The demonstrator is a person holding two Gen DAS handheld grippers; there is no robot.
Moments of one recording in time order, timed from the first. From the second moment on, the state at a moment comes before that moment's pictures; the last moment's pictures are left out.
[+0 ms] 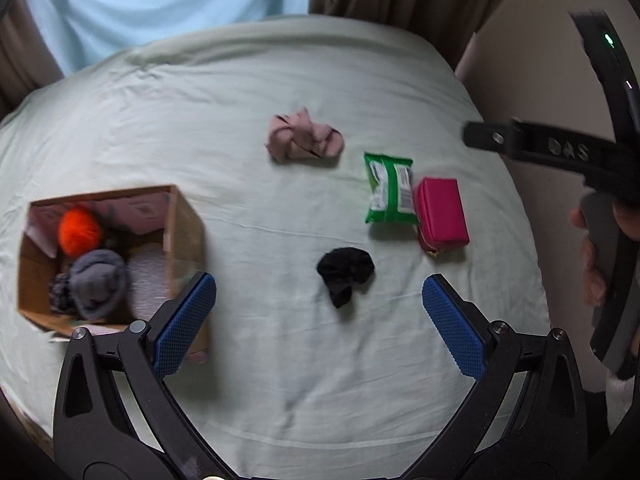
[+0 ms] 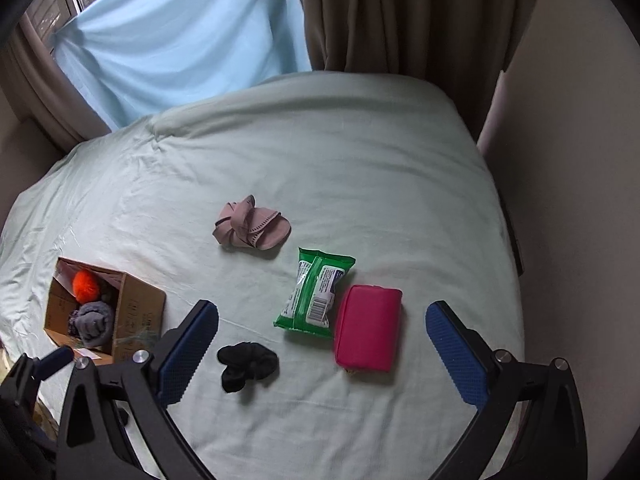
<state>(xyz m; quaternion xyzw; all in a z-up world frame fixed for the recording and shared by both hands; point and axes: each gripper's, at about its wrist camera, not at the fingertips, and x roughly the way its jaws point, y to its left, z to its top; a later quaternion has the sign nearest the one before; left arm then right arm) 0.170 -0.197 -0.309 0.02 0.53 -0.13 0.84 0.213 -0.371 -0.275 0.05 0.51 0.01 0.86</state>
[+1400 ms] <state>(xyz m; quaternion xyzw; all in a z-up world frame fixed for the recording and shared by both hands) 0.239 -0.227 -0.476 0.01 0.61 -0.15 0.78 0.292 -0.337 -0.445 -0.02 0.56 0.09 0.82</state>
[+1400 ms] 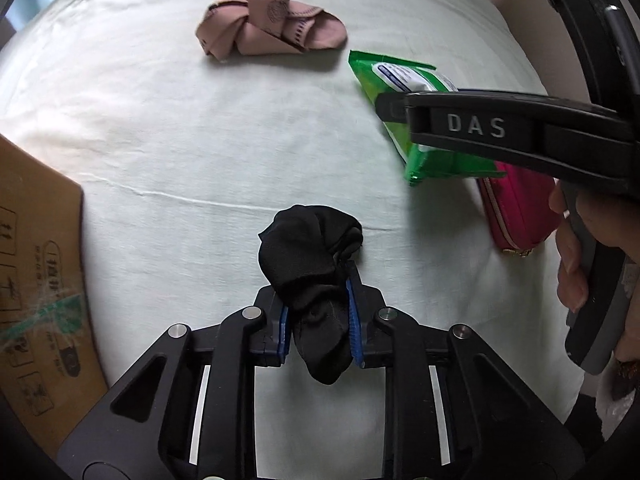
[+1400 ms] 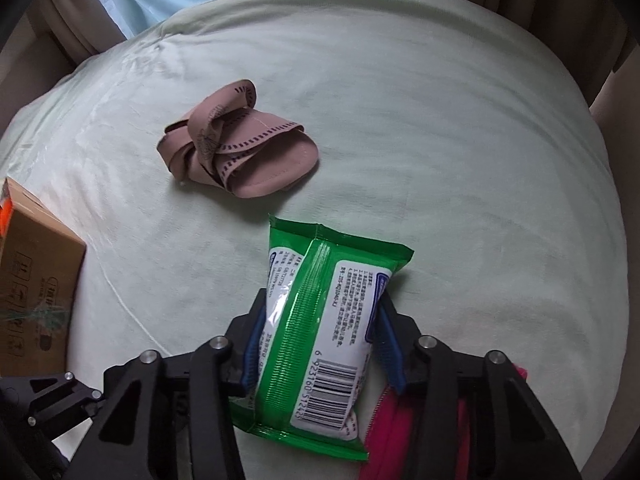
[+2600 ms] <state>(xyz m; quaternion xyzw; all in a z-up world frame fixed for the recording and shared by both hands) 0.150 -0.105 -0.185 -0.05 0.47 -0.14 0.87 0.143 -0.271 -0.170 0.06 0.44 0.08 0.89</state>
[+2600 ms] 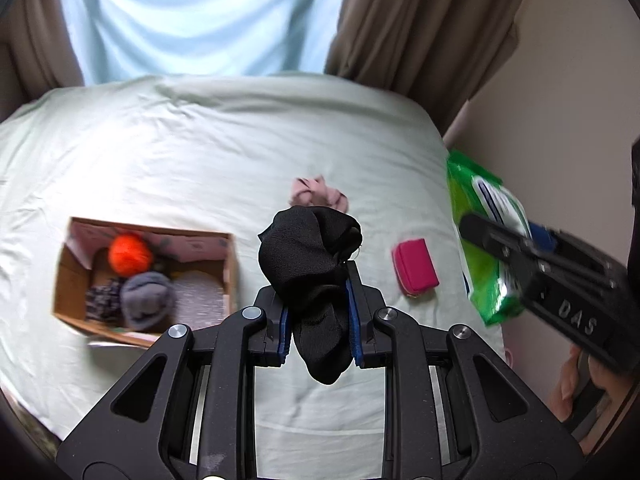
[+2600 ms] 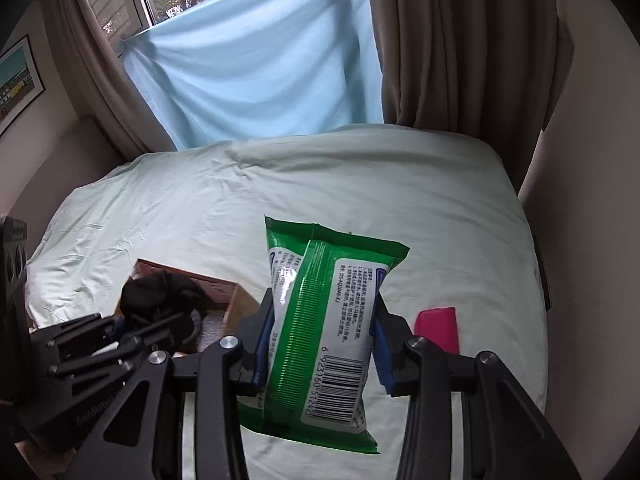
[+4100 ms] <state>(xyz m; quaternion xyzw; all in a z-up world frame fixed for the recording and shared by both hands) 0.240 0.168 -0.336 -0.01 0.62 -0.08 0.78 0.220 -0.022 -0.308 0.08 0.60 0.08 0.79</state>
